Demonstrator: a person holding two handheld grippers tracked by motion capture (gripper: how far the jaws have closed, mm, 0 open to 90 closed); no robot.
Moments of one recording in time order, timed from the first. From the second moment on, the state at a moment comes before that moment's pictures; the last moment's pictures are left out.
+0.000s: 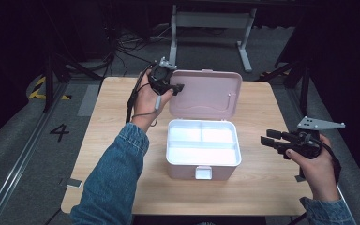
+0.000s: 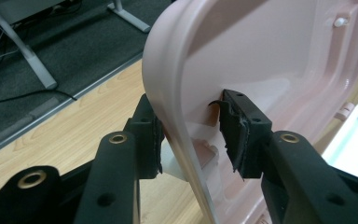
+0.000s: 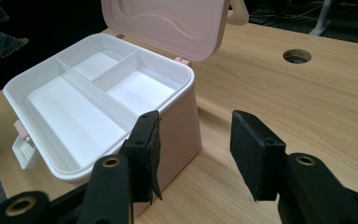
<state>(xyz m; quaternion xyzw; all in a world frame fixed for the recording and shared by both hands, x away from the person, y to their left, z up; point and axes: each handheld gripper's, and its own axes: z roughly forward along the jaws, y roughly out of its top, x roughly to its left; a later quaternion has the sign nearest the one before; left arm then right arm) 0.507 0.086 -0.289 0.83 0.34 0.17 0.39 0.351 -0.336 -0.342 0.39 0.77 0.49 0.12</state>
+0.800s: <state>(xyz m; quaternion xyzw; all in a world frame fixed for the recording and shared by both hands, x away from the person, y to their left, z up) 0.544 0.092 -0.316 0.82 0.40 0.15 0.37 0.355 -0.339 -0.354 0.40 0.78 0.47 0.11</state>
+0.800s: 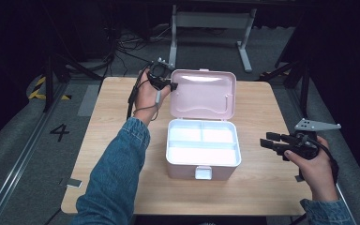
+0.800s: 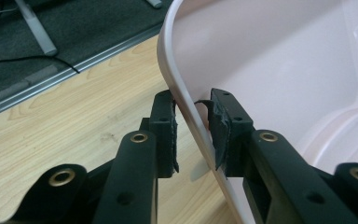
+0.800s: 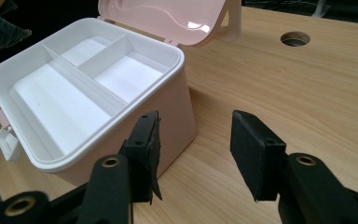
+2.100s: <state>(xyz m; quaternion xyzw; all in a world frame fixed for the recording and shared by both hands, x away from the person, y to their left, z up) 0.573 0.088 -0.369 0.84 0.45 0.09 0.30 0.363 -0.342 -0.364 0.41 0.78 0.46 0.10</state>
